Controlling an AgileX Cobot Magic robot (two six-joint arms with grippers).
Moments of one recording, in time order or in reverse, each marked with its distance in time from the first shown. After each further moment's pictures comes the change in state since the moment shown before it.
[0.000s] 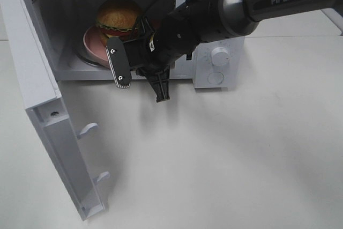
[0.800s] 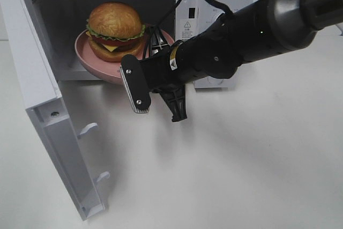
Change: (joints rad) left arm 0.000 0.000 0.000 0.000 0.000 0.000; right arm 0.014 -0.212 0.358 -0.017 -0.214 -0.025
